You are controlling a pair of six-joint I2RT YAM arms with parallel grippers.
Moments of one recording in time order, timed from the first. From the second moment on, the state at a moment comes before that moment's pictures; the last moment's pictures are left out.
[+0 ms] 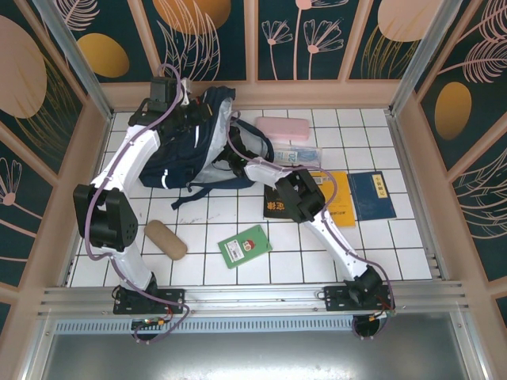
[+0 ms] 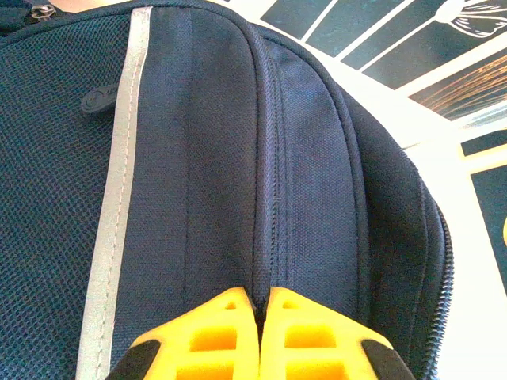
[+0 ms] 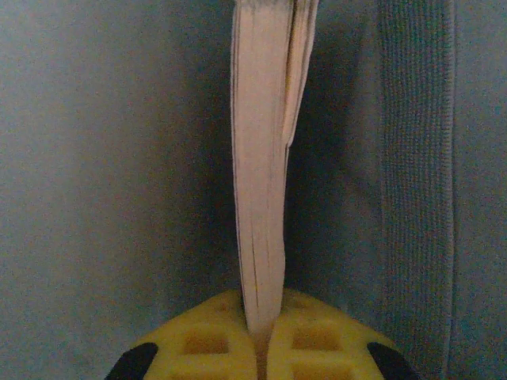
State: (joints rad) left arm -0.21 1.79 1.66 -0.48 0.39 -0.60; right arm 0.73 2.74 2.19 0.36 -0.37 1.36
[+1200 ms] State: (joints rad) left arm -0.21 1.74 1.61 -0.55 0.13 -0.43; right arm 0.59 2.02 1.40 0.24 -0.35 1.13
